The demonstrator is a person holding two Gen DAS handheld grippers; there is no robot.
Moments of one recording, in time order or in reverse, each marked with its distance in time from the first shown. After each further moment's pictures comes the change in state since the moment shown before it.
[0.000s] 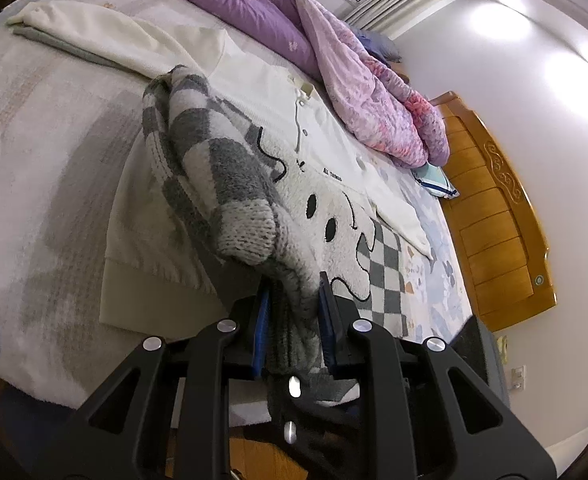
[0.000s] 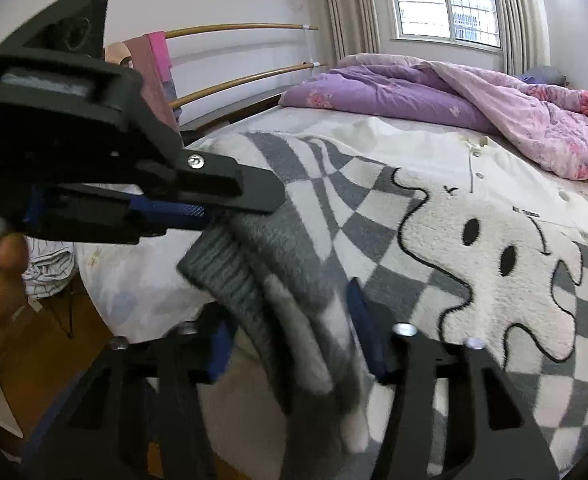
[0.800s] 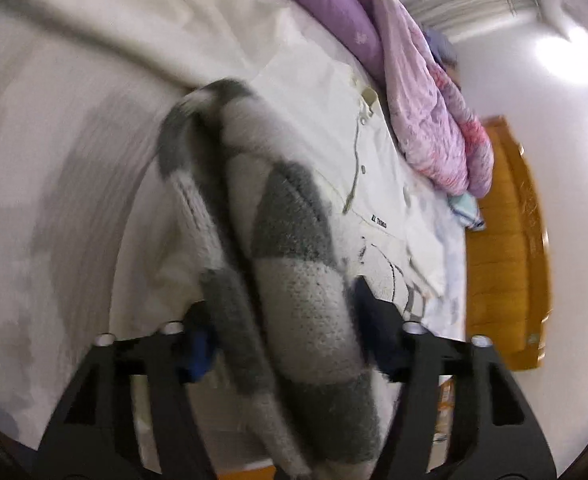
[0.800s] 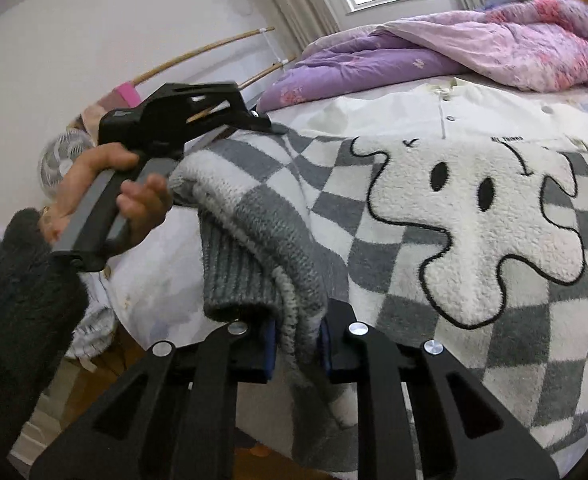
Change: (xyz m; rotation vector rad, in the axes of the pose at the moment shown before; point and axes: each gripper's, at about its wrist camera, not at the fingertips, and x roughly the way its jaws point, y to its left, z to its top) left arm 0.087 0.043 0.142 -0.169 0.129 0.058; right arm -0.048 -0.066 -0.016 0.348 -0.033 0.116
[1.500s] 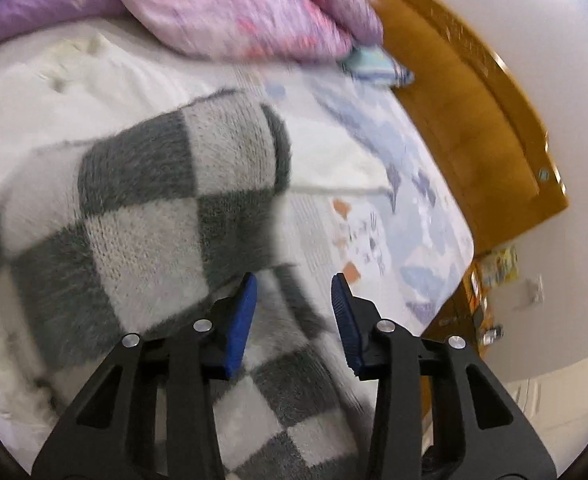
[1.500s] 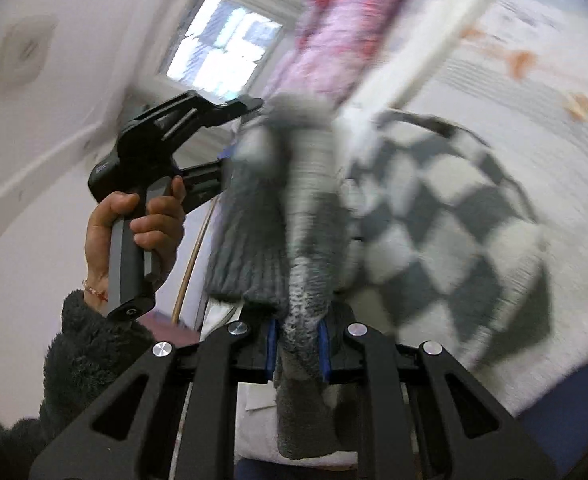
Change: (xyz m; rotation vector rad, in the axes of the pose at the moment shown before) left arm 0.213 -0.307 -0.103 0.554 0.249 -0.069; right arm -0.163 -0.196 -0.049 0.700 -0.334 0.011
